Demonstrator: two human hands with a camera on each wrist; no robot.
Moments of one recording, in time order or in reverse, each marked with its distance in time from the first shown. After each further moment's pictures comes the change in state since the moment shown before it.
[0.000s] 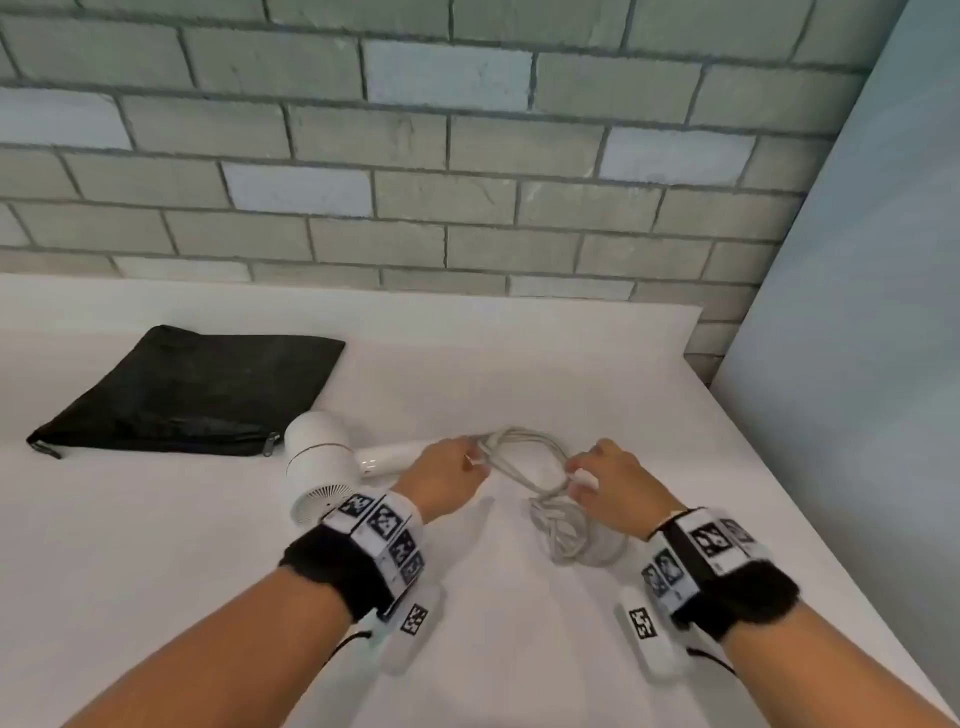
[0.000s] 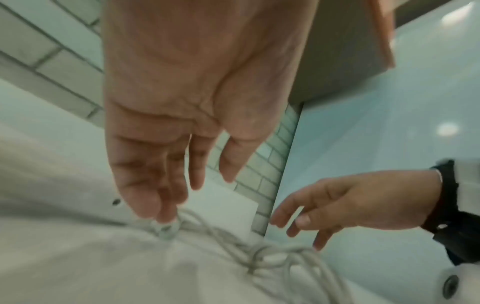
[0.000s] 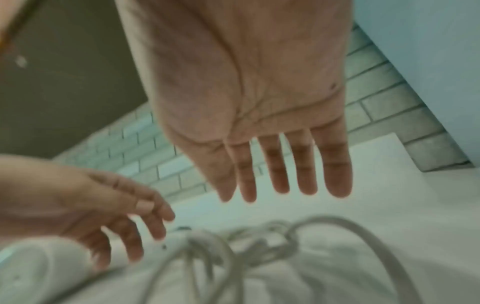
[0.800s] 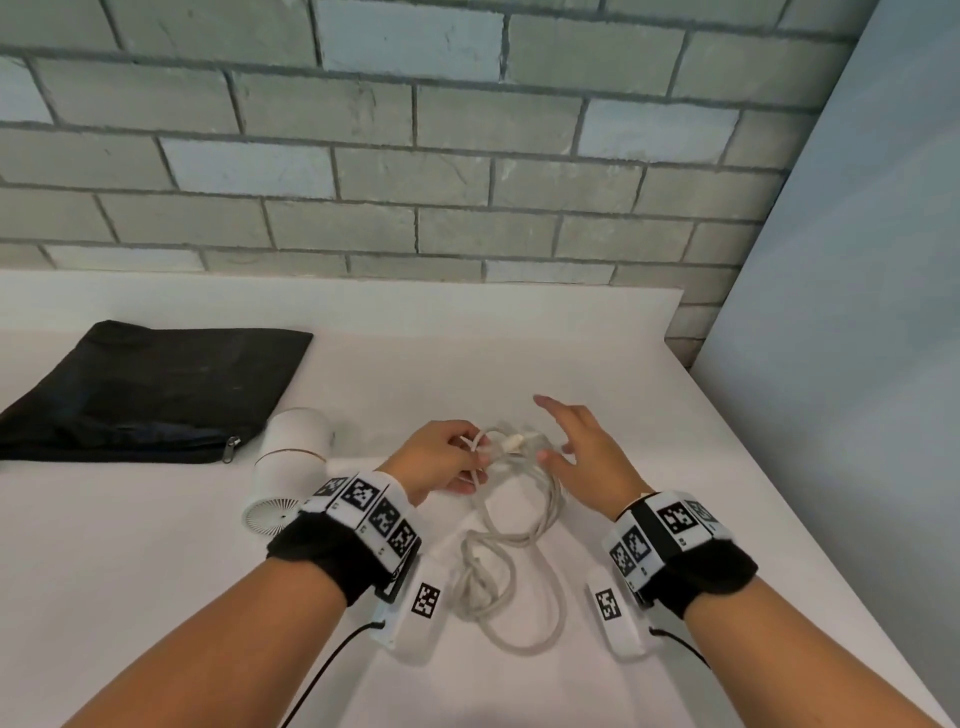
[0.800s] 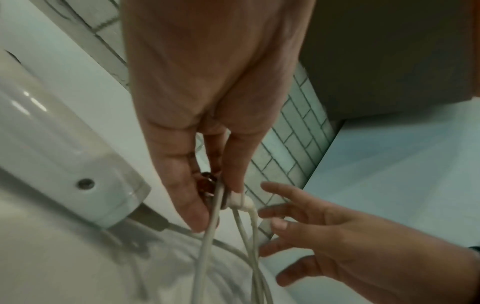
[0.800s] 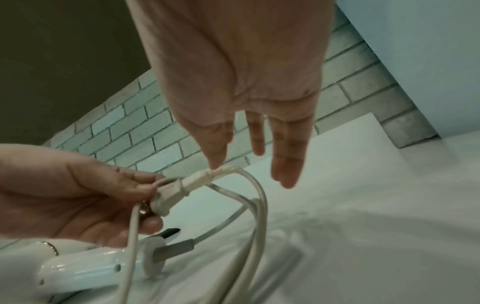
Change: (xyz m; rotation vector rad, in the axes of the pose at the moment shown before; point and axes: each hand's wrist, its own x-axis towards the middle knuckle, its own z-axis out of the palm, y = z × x) left_hand 0.019 0.015 -0.001 -0.581 -0.159 -0.087; right_hand 0.017 -0.004 -0.001 0.272 0.199 -0.141
